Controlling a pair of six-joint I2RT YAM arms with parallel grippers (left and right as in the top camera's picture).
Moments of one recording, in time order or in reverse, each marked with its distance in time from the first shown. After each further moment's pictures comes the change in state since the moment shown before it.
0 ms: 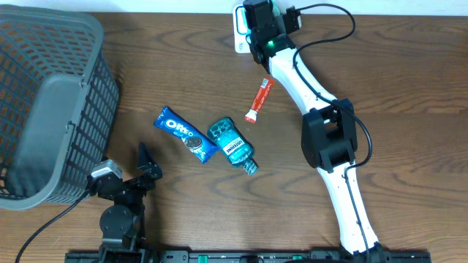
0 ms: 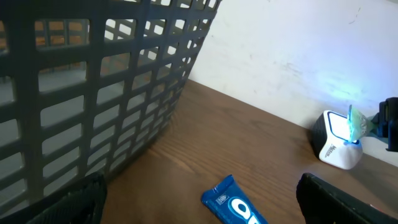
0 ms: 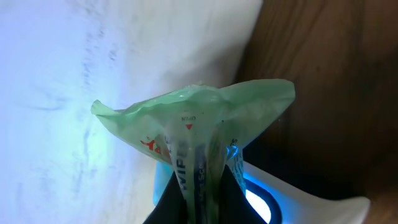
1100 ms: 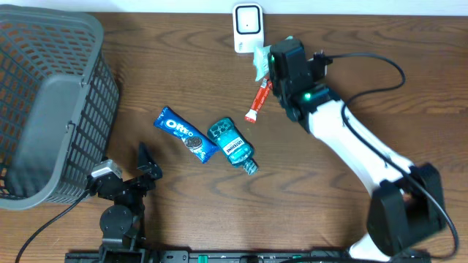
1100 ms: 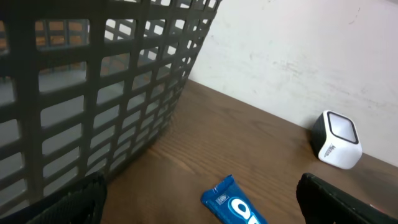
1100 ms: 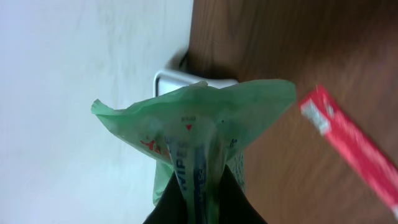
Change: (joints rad) left arm 0.000 0.000 0.000 0.000 0.000 0.000; right arm 0.048 -0.808 -0.981 0.111 -0.123 0.204
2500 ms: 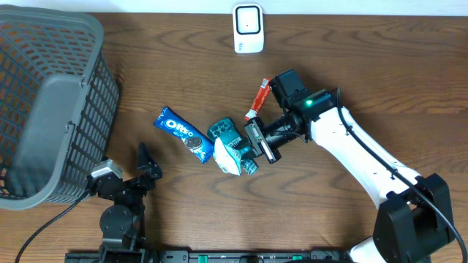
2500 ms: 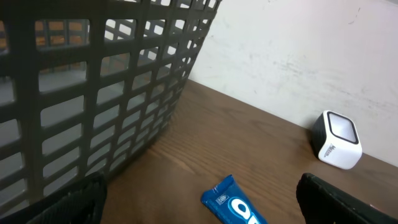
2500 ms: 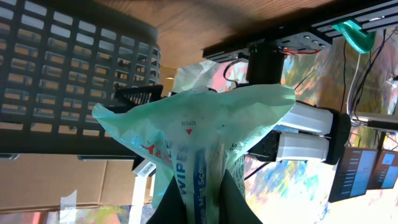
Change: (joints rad) left arm 0.000 0.000 0.000 0.000 0.000 0.000; right arm 0.039 -0.101 -0.069 -0.734 -1.448 -0.126
